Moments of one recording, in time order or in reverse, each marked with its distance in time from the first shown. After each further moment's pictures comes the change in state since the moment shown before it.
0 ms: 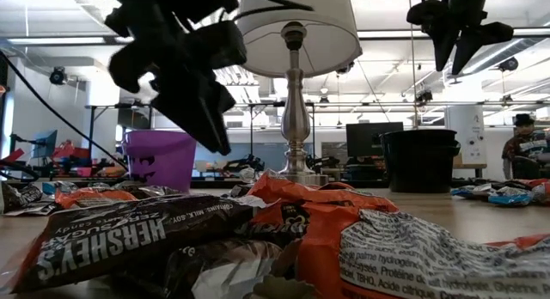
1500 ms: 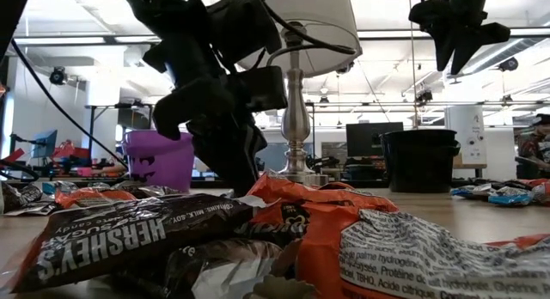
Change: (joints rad) left arm -0.004 0.270 0.125 0.085 0.076 -0.056; right arm 0.000 -0.001 0.000 -0.001 0.000 -0.076
